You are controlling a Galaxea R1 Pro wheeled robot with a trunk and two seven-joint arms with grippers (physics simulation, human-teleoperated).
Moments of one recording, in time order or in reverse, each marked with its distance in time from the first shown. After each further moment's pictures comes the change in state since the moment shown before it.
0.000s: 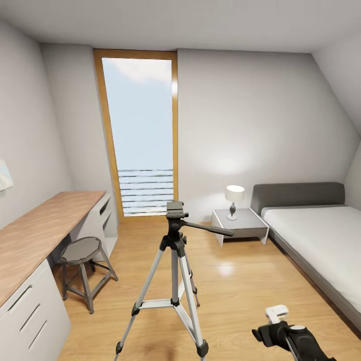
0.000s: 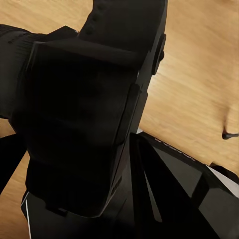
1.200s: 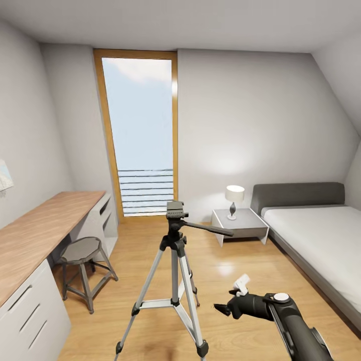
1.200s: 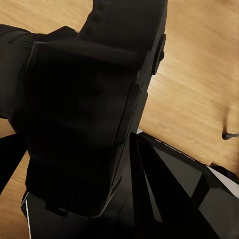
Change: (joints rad) left arm 0.001 0.001 0.000 -0.001 0.000 0.000 0.000; right arm -0.037 0.069 0.076 -0.274 0.014 -0.004 0.568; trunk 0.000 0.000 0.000
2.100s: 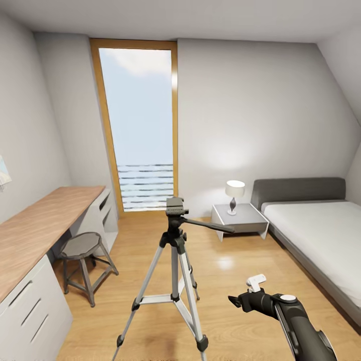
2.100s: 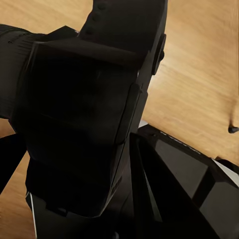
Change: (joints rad) left arm 0.000 0.000 0.000 0.000 0.000 0.000 0.000; right arm 0.000 0.005 -0.085 0.002 -0.012 0.081 -0.264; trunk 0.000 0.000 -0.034
